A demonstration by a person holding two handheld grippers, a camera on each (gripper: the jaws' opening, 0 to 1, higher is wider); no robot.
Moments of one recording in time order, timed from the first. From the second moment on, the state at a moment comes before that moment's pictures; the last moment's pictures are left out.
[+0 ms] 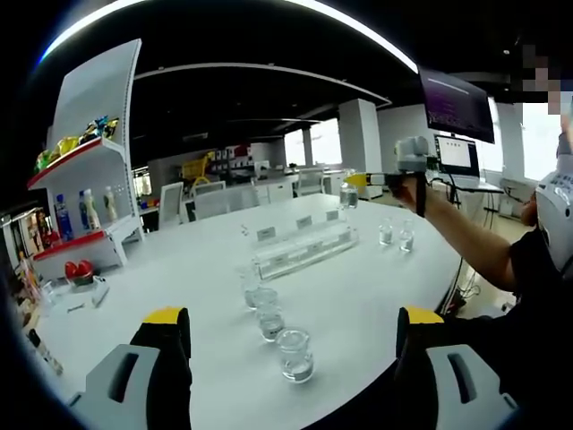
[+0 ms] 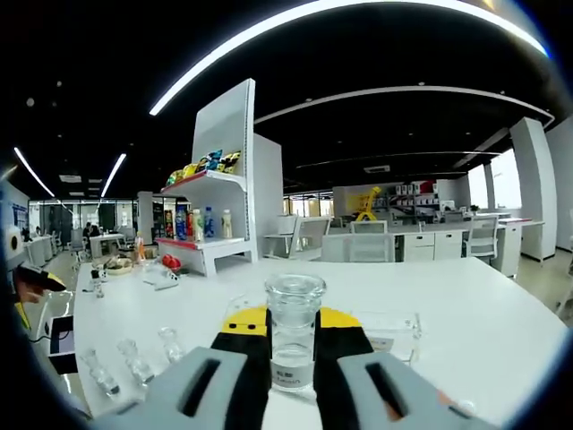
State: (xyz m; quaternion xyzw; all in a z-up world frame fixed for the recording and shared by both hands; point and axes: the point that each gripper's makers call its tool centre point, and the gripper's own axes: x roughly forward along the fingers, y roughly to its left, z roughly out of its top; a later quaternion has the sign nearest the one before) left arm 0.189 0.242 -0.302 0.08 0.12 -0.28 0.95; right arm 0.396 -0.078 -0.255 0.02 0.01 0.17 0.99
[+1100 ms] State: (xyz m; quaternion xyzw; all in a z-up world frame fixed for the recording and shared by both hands) left arm 0.189 0.256 -0.295 0.09 0.12 -0.26 0.95; right arm 0.449 -0.054 -0.281 0.02 0.02 0.17 0.98
